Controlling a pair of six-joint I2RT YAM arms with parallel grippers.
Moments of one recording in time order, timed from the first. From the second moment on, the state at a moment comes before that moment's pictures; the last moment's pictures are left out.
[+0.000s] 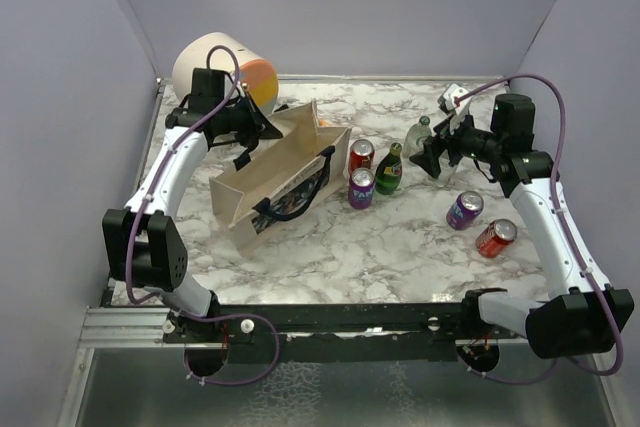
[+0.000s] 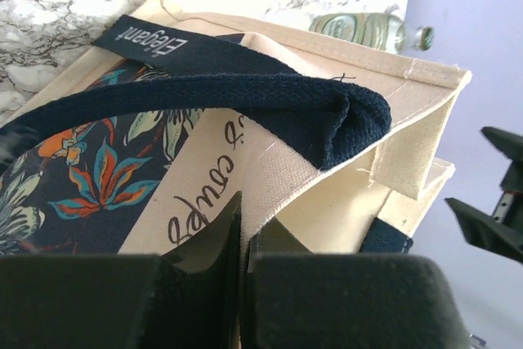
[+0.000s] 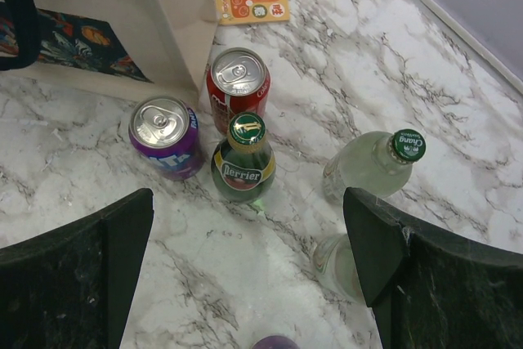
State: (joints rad) left arm -0.13 1.59 1.43 -0.63 0.59 -0.66; right arm 0.07 1.18 1.14 -0.48 -0.68 -0.46
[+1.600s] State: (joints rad) left arm -0.06 1.44 1.12 -0.26 0.61 -1.03; right arm 0.10 1.33 1.22 -0.48 -0.70 -0.44
